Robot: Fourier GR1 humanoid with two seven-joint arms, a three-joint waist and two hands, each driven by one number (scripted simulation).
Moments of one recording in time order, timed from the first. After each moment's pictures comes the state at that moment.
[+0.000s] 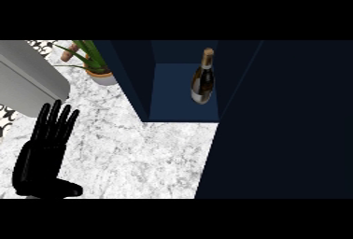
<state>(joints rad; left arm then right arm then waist) 0.06 0.44 -0.17 -1.55 0.74 -0.15 -0.44 0.26 -0.90 0.84 -2.51 0.00 -0.36 -0.01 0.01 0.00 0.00</state>
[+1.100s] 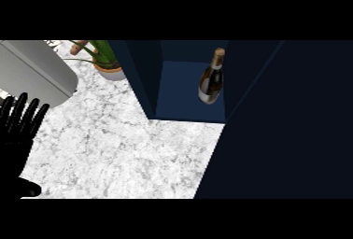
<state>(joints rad) 0.05 0.56 -0.04 -1.51 0.84 -0.30 -0.38 0.04 -0.76 0.76 -2.48 -0.02 -0.26 0.15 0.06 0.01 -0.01</state>
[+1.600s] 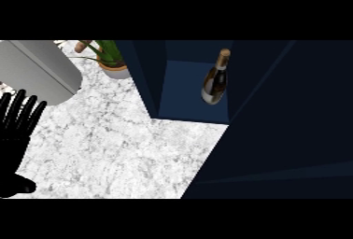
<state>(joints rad) 0.02 0.58 -0.02 -1.47 0.85 -0.34 -0.36 -0.31 -0.42 0.76 -2.33 -0.12 -0.30 0.40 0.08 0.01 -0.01</state>
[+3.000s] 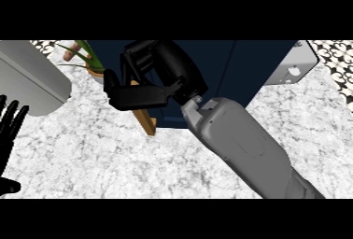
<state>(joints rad) 0.04 0.55 0.12 -1.38 0.81 -0.44 -0.36 -0.95 -0.01 0.40 -1.33 -0.36 -0.23 0.29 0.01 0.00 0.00</state>
